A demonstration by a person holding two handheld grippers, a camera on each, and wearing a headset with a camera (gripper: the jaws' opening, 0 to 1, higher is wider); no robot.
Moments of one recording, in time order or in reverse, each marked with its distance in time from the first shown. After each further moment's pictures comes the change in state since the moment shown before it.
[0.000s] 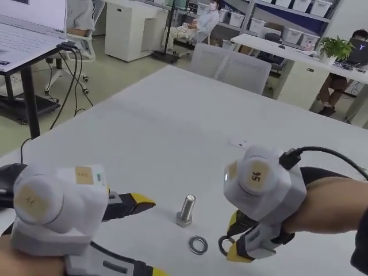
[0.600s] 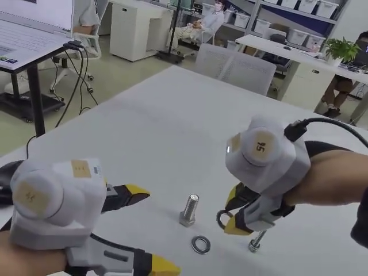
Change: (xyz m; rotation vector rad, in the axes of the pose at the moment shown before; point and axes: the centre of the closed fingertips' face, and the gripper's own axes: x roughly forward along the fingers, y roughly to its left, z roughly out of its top) left arm -0.005 0.018 0.000 -0.013 -0.010 0.084; right arm -0.023 -0.030 0.024 -0.044 -0.035 -0.056
